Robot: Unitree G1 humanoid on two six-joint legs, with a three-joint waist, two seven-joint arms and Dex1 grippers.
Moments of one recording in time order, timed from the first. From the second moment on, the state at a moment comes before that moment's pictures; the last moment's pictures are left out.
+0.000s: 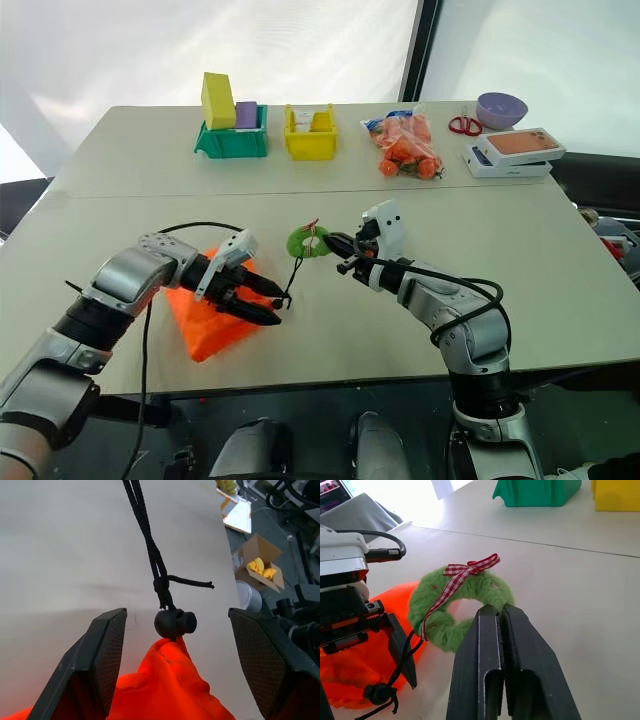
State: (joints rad) left arm -0.68 0.65 -0.37 0.17 -0.35 0.71 -1.44; right arm -0.36 -0.29 -0.01 -0.33 0.56 0.83 0.46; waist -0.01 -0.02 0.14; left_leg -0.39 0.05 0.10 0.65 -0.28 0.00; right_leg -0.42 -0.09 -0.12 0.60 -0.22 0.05
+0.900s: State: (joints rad) left arm -0.67 0.66 -0.37 0.21 -0.32 0.68 -1.48; right arm -0.37 -0.29 -0.01 -0.33 0.55 0.82 0.46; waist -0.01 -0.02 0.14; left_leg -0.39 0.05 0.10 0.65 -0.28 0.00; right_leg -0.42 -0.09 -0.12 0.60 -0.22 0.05
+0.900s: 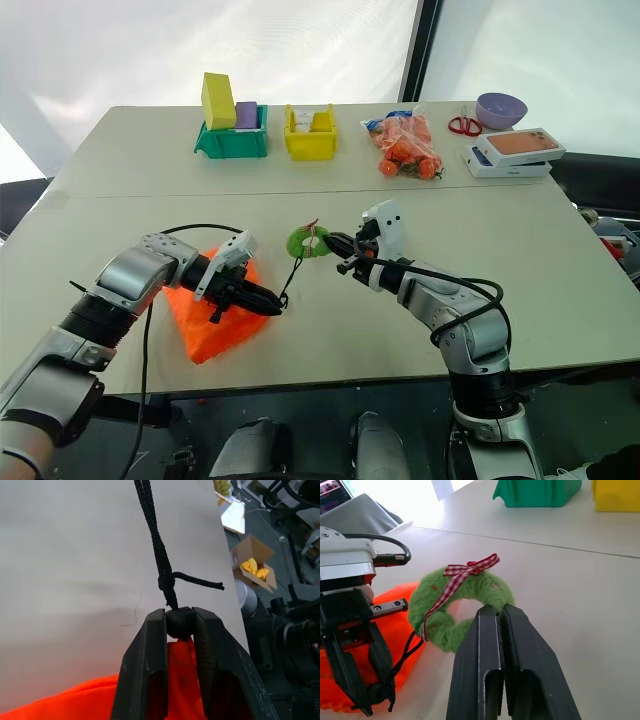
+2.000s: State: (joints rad) left arm -0.25 0.81 0.15 -0.25 -0.49 0.76 -1.06; right arm -0.35 -0.40 -0.01 -0.13 0.36 0.58 0.50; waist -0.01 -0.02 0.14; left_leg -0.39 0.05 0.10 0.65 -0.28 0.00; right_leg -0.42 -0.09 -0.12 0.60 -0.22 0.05
